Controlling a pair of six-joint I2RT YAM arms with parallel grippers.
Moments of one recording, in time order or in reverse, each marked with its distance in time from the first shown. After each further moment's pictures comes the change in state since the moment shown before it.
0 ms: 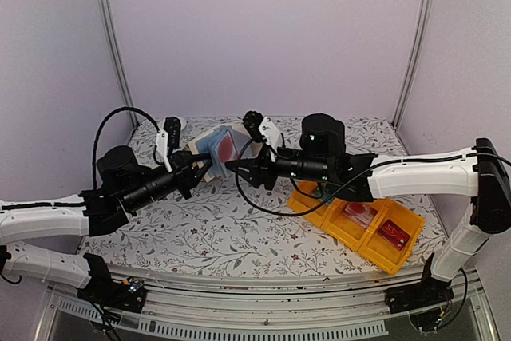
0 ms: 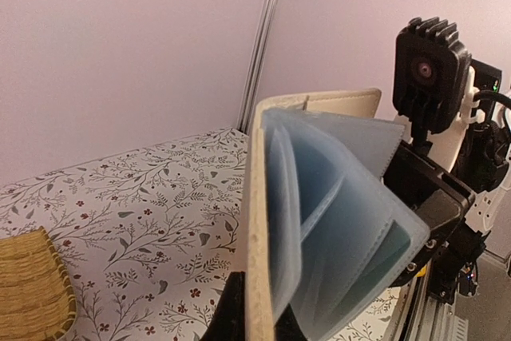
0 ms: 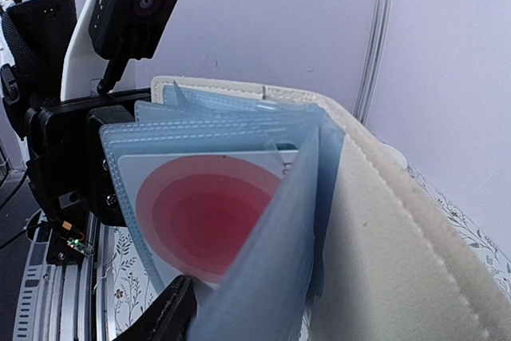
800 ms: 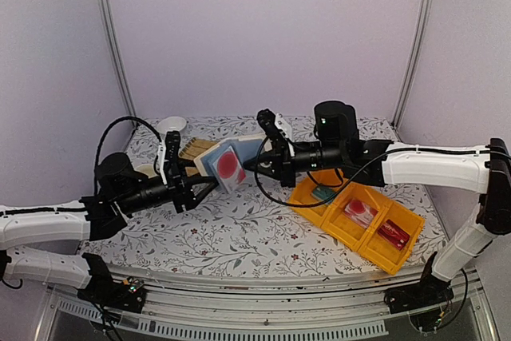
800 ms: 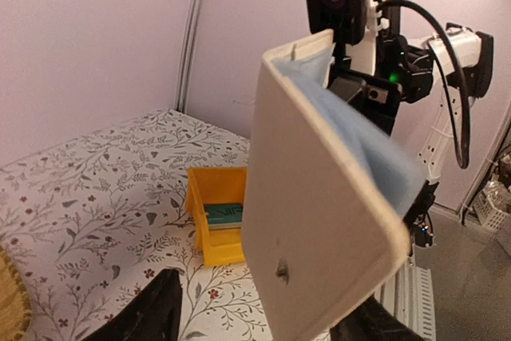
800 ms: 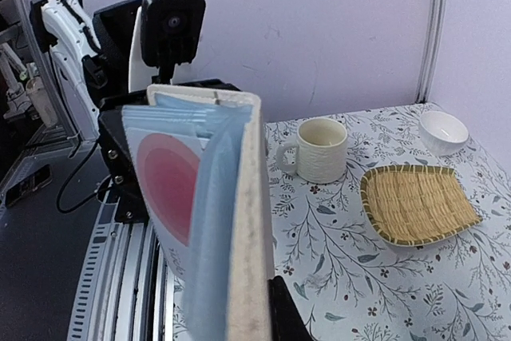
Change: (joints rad) left arm 0.077 -0.022 -0.093 0.076 0.311 0.019; right arm -0.119 -0.064 0.013 -0.206 -0.366 0.010
